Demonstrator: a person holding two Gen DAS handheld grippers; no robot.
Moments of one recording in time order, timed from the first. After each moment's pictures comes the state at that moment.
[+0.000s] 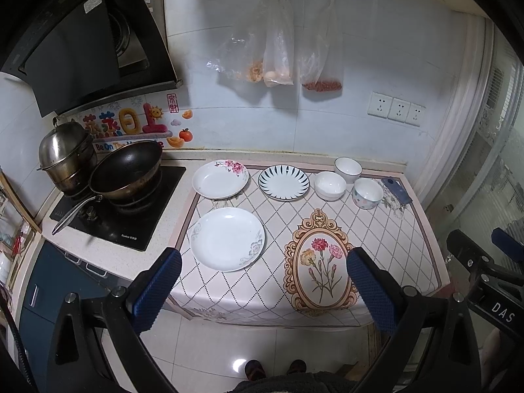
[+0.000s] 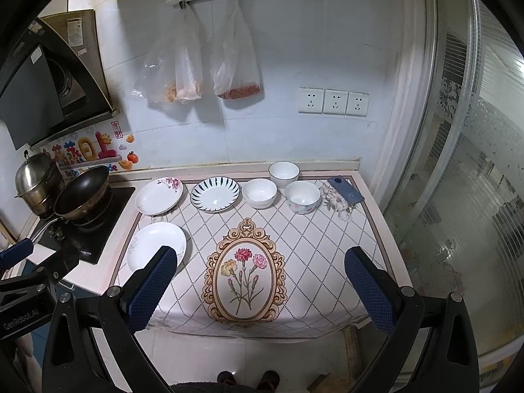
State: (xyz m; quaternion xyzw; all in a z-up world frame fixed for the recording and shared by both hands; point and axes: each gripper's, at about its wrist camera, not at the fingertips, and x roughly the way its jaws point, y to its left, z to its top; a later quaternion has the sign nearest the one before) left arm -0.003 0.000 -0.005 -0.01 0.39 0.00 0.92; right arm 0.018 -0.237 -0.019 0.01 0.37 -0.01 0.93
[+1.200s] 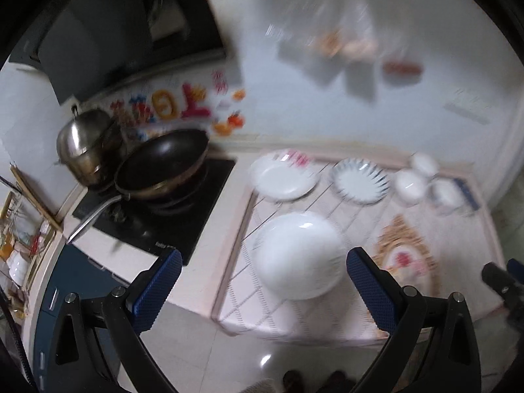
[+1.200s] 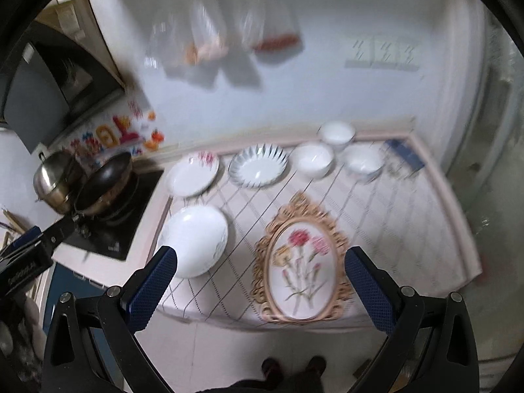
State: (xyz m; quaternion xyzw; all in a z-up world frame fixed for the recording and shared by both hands) left arm 0.107 0.112 -0.094 0.01 0.42 0.09 0.90; right arm 0.116 -0.185 -0.117 0.08 0.44 0.06 0.89
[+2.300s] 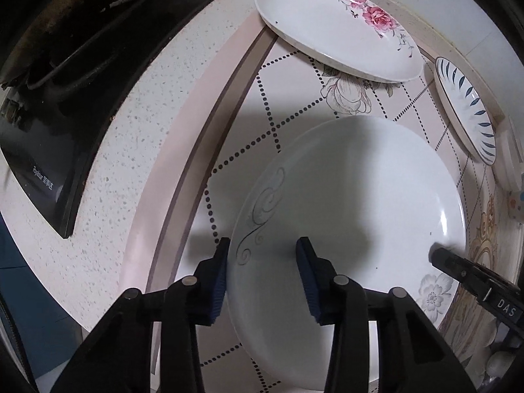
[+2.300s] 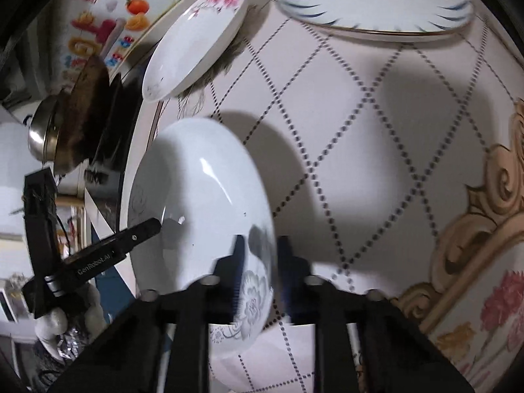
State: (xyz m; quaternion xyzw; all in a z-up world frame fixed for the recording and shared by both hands) left arm 0.265 0.187 -0.346 -0.12 0.64 0.07 0.75; right arm 0.372 -0.050 -0.458 0.14 0.67 0.24 0.69
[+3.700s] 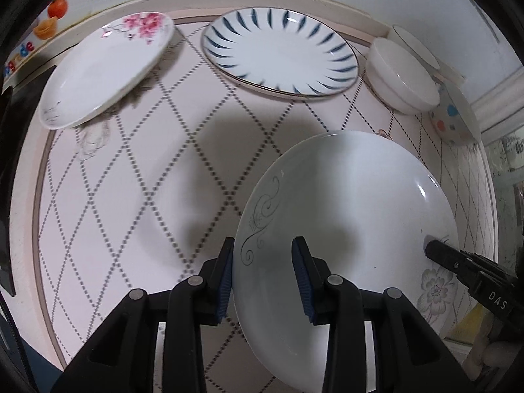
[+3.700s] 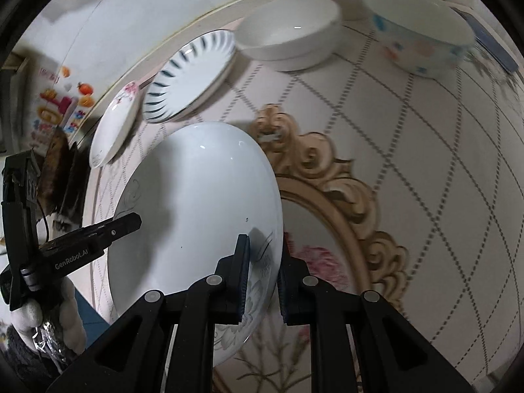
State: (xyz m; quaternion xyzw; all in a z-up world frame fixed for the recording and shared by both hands) left arm 0.314 -0.014 -0.339 -0.02 0.63 -0.09 0.77; right arm 0.307 -0.268 -0.402 0.17 0.61 0.10 0.77
